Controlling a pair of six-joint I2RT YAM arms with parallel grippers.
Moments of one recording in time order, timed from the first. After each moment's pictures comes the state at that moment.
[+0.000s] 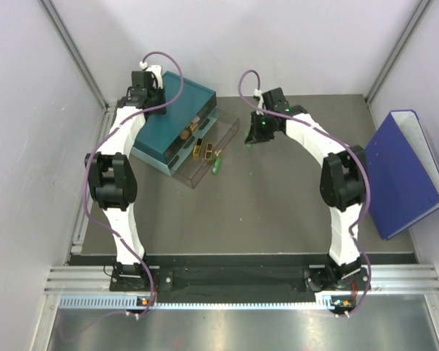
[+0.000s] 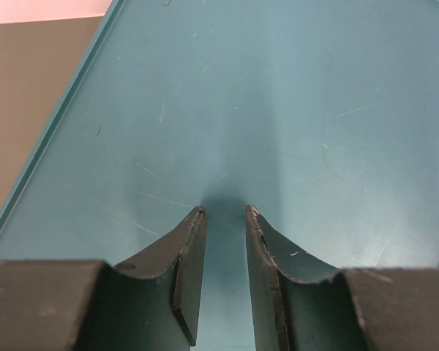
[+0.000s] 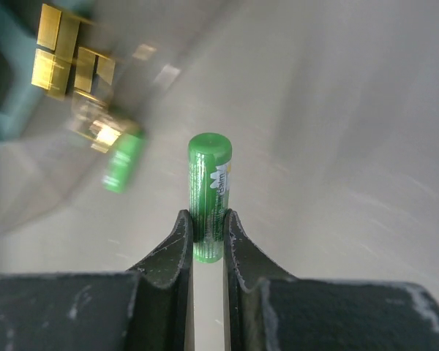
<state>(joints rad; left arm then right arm) -0.07 2.06 1.90 -0.48 0.02 -0.02 0.40 2.05 1.78 -0.65 -0.23 0.30</state>
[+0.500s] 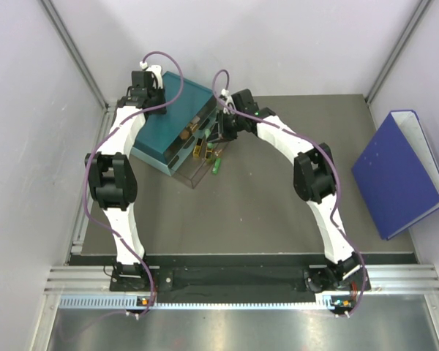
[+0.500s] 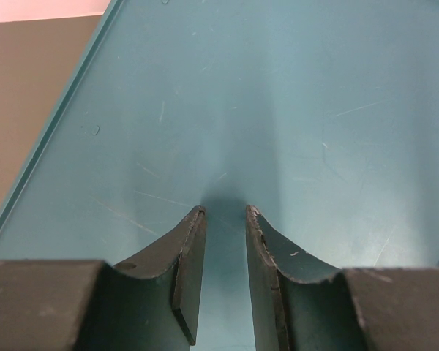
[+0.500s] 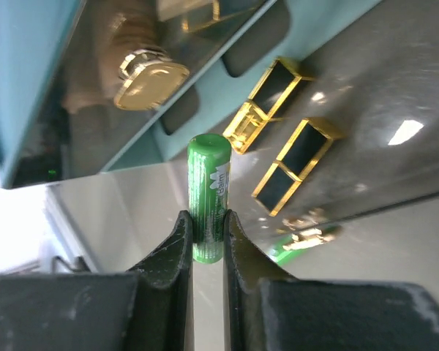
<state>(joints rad) -0.07 2.07 1.91 -0.49 0.02 -0.02 0.54 2.36 2.13 -0.50 -0.53 0.51</state>
